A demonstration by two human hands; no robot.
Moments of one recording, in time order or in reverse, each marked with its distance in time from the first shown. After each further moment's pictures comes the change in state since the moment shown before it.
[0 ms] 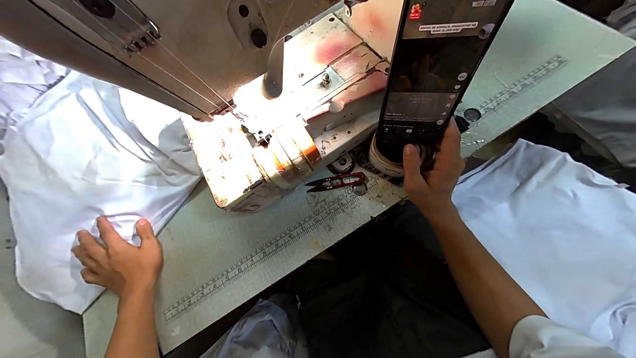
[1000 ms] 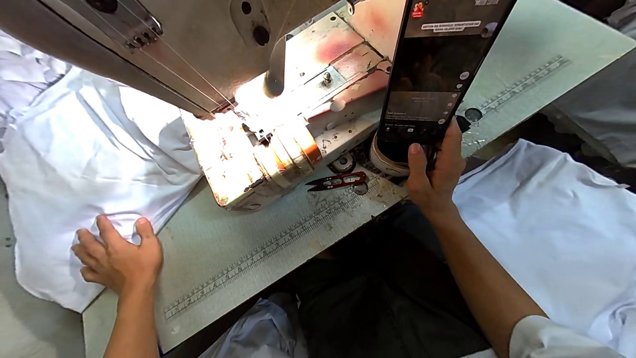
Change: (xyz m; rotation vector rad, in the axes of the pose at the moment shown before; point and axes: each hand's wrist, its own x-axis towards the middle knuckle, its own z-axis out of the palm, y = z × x) left_hand -0.001 0.001 -0.001 -0.006 -0.006 0.005; right_hand 0.001 0.000 -0.001 0.005 -0.010 -0.015
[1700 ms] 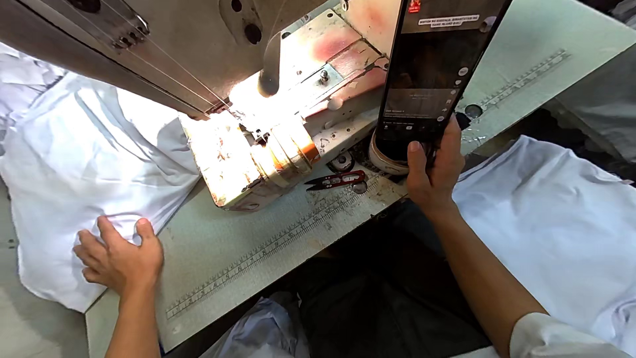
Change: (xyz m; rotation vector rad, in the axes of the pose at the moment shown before) left_hand 0.000 0.000 0.000 0.001 0.001 0.008; right_hand 0.000 0.000 0.000 0.015 0.005 -0.004
